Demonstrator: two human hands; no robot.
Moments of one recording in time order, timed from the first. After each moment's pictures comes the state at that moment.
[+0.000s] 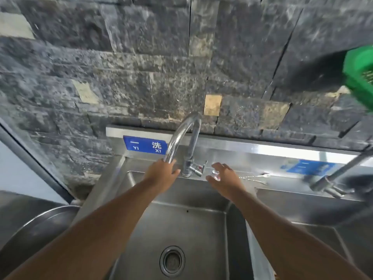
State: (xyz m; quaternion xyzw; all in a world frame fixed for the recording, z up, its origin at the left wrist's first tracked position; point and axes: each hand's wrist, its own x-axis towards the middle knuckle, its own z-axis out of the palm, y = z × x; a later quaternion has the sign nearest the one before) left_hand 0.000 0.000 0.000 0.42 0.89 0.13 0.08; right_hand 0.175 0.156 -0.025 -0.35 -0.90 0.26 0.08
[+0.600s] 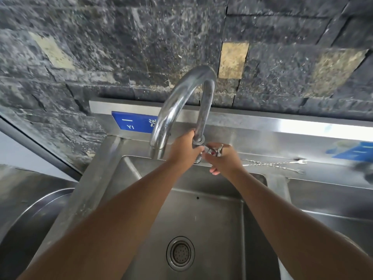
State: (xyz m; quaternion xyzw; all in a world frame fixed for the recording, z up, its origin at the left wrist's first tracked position) left_hand -0.020 0.096 -0.071 0.37 0.85 0.35 0.14; right_hand 0.092 0.198 -0.104 -0.38 -0.73 0.55 0.11
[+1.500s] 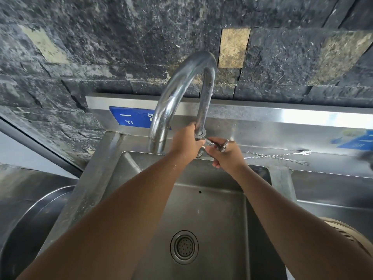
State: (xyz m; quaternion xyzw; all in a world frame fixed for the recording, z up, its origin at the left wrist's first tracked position) left_hand -0.020 0.104 -0.069 0.37 0.86 0.34 0.14; right_hand 0.098 0.194 -0.113 -0.33 -0.73 0.57 0.18
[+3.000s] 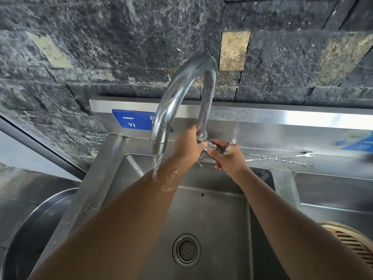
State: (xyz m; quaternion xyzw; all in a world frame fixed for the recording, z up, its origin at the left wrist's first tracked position) left_hand -0.015 0.103 -0.064 0.35 0.86 0.34 0.16; right_hand 0.098 0.197 -0.124 -0.33 -0.71 0.60 0.18
